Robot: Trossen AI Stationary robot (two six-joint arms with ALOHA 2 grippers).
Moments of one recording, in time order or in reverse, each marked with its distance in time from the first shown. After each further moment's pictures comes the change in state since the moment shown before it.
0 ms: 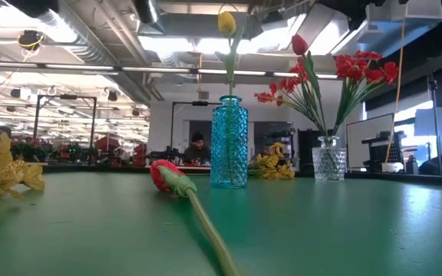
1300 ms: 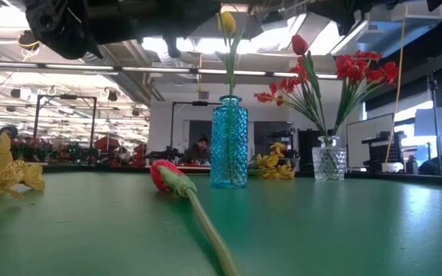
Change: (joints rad) left arm 0.129 0.374 0.002 0.443 0.053 0.042; right arm 0.000 0.087 0.000 0.057 0.008 -0.005
